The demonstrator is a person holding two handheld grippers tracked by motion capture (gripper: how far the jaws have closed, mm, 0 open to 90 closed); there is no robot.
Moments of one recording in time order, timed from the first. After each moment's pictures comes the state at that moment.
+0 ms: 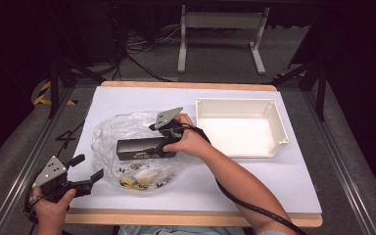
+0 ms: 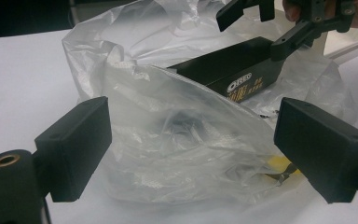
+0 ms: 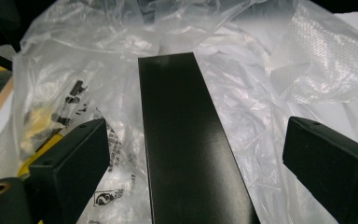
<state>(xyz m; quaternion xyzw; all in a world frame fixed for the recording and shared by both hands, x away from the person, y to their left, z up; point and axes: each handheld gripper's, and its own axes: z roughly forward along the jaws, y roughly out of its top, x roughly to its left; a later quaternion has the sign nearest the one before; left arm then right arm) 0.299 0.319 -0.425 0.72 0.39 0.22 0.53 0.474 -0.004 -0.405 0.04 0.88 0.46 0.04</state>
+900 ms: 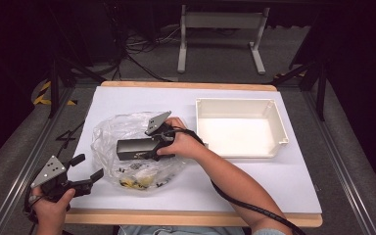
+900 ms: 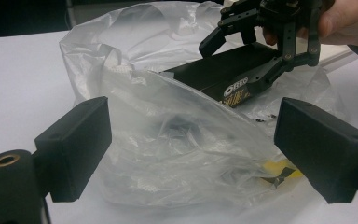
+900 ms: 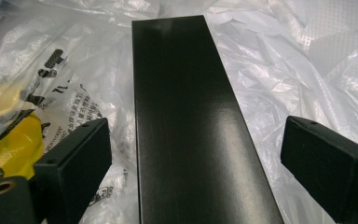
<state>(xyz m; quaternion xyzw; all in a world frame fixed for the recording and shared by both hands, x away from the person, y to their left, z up) 0.300 0.320 -0.424 0.72 0.39 0.21 0.53 0.478 0.018 -0.425 0.03 0.91 0.42 0.03</state>
